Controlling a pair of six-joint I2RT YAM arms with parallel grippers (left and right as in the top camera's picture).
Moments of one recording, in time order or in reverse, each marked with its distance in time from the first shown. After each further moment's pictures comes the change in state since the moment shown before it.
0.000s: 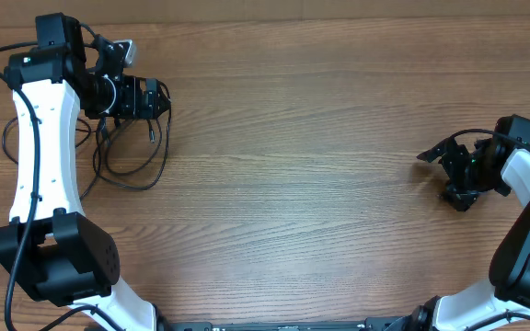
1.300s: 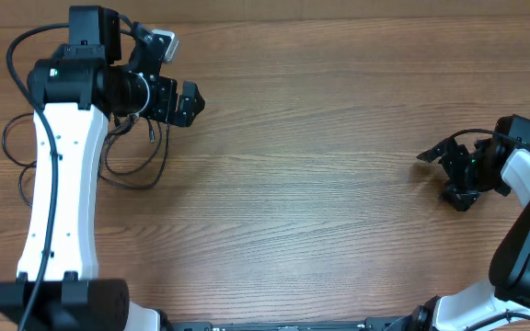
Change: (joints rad) left arm -0.196 -0.204 -0.010 0.000 -0.026 0.000; right arm 0.000 0.000 0.000 0.000 0.000 0.000
